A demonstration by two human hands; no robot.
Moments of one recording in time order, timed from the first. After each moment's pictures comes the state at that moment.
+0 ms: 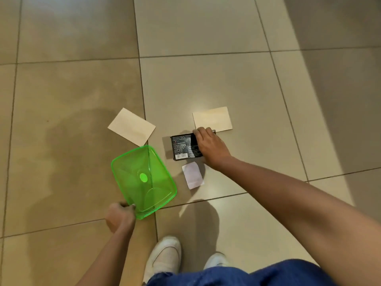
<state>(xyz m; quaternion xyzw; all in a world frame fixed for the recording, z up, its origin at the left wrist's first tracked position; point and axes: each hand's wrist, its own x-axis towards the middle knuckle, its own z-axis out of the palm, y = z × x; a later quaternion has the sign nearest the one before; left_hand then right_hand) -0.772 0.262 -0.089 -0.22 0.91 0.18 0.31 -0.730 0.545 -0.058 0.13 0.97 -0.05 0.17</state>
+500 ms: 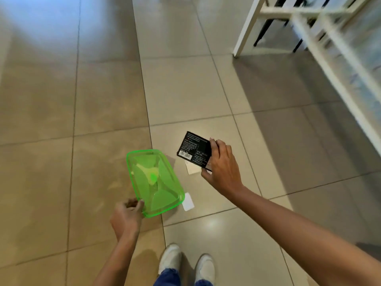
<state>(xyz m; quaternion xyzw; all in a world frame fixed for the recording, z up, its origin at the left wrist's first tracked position) -0.815 0.289 0.261 -0.11 0.88 0.38 0.26 -0.713 0.532 0.315 0.30 0.95 -0.07 -0.05</state>
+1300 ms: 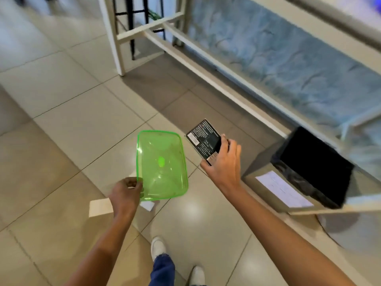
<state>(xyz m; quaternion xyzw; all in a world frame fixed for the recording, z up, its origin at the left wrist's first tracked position) -0.714 0.383 0.544 0.28 0.83 0.34 0.35 -0.487 0.474 0.578 0.67 0.71 -0.02 -0.20</state>
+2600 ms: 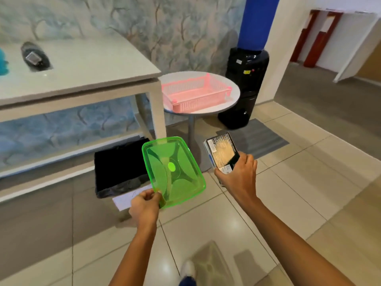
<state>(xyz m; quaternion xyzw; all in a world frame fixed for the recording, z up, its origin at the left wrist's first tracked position) -0.137 0.227 0.668 0.60 0.53 0.25 0.54 0.023 0.054 0.704 0.91 0.17 0.17 -0.33</state>
